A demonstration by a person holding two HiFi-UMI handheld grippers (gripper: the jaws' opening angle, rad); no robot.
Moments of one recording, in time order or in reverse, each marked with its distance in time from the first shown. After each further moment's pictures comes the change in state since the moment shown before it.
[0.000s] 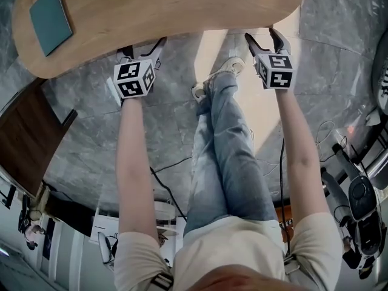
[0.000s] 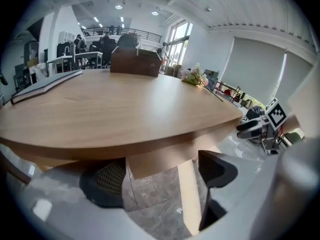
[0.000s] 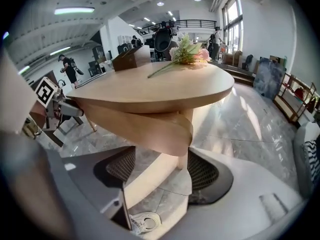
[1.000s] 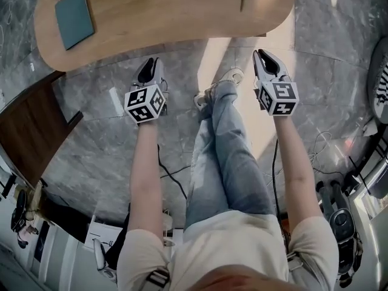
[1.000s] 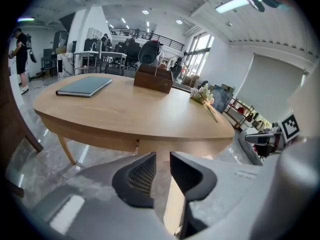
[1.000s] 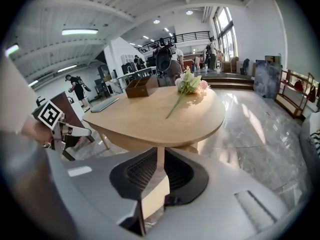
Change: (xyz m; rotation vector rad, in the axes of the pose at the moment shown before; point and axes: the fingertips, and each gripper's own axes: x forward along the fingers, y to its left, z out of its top) left arm -0.087 -0.022 -0.001 -0.223 -0.072 0.100; right arm -0.091 0.037 0.048 0.059 -0.176 0.082
